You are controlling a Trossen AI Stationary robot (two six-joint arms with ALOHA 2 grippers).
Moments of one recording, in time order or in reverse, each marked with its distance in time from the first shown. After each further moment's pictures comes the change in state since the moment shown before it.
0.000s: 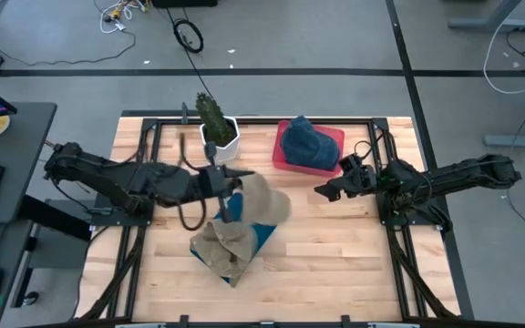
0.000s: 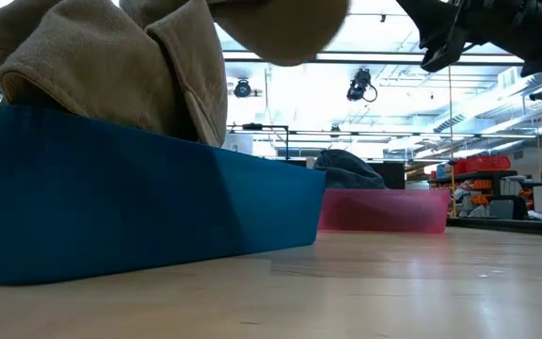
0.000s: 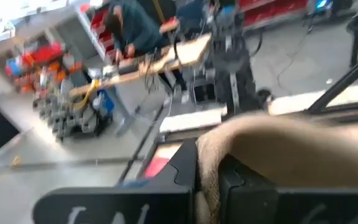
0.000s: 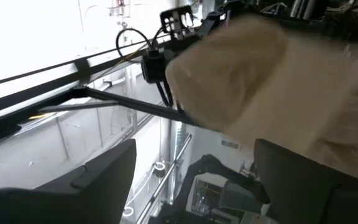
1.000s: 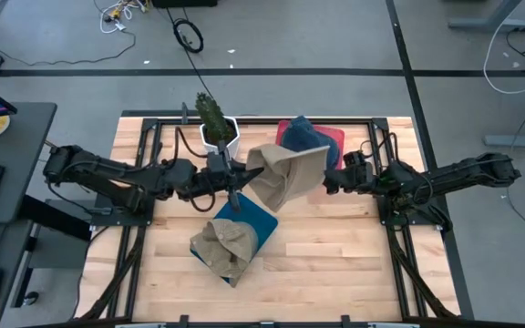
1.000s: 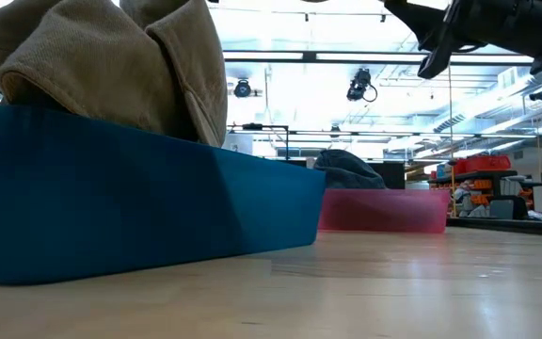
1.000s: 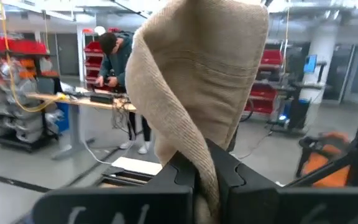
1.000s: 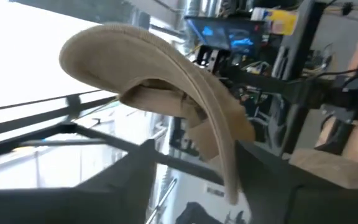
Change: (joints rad) left arm 0.158 -0.009 -0.377 0.691 0.237 -0.274; right arm 0.039 0.000 0.000 0.000 0.240 -0.106
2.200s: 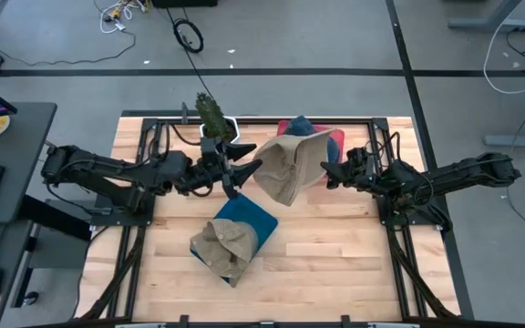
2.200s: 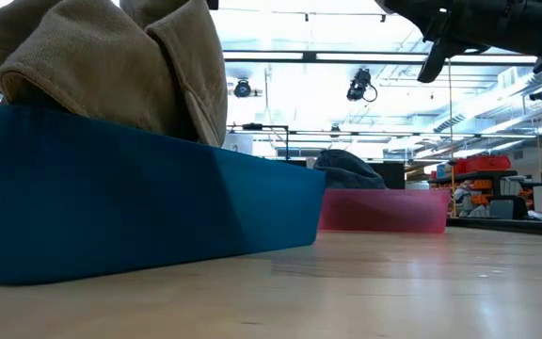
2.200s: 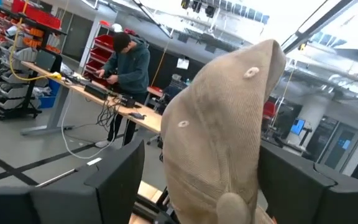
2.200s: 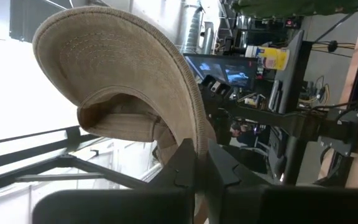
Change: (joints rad) left arm 0.042 -0.024 0.000 0.066 -0.019 -0.298; right arm 0.000 0.000 0.000 0.018 0.151 0.000
